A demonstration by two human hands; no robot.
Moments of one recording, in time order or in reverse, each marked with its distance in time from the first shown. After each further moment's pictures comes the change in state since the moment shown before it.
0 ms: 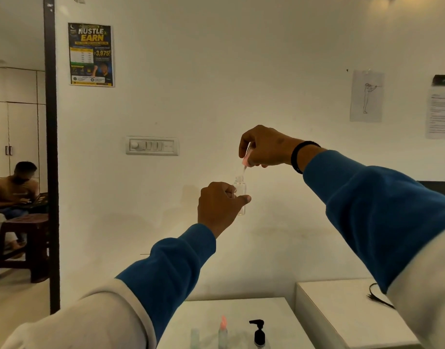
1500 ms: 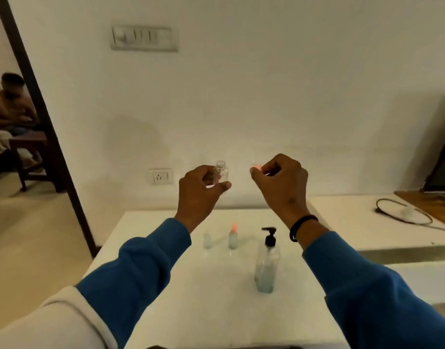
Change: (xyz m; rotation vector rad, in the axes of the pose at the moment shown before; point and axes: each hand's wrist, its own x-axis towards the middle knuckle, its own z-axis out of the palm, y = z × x) left_hand -0.103 -0.158 0.007 -0.117 -0.098 -0.180; right_hand -0.117 0.044 0.260 0.493 0.494 0.417
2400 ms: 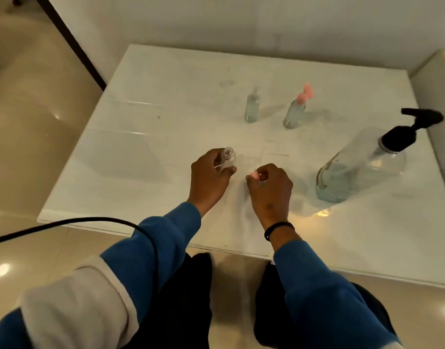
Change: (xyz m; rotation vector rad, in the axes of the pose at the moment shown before) left_hand -0.139 -0.314 0.067 0.168 -0.130 -0.623; right_hand -0.214 0.259 0.223 -0.262 -0.557 0.519
